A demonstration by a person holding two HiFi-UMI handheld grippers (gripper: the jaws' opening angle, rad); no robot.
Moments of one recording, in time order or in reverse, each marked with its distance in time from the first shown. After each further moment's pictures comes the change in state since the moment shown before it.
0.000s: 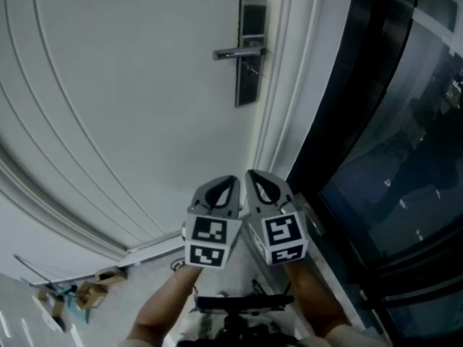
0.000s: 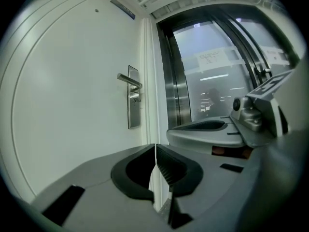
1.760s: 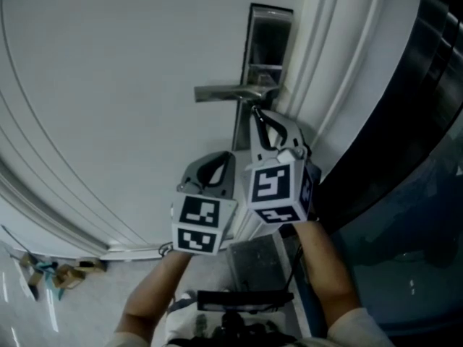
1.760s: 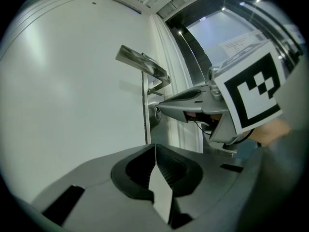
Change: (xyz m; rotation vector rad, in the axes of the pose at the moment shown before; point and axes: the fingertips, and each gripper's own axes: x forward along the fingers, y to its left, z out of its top) left arm 0.159 0.088 0.083 -0.008 -0.084 0.241; right arm 0.188 -0.143 0.103 -0.481 -0.113 0.039
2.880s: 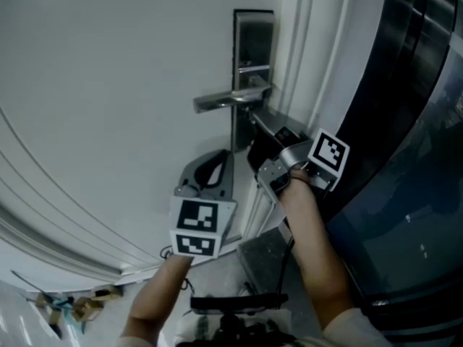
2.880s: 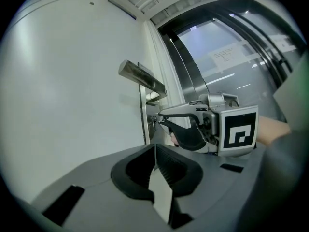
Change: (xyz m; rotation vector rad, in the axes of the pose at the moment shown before) left arm -0.008 0.008 0.022 0.057 -0.059 -0.143; right arm 0.001 -0.024 -0.027 1.950 -0.268 0.311
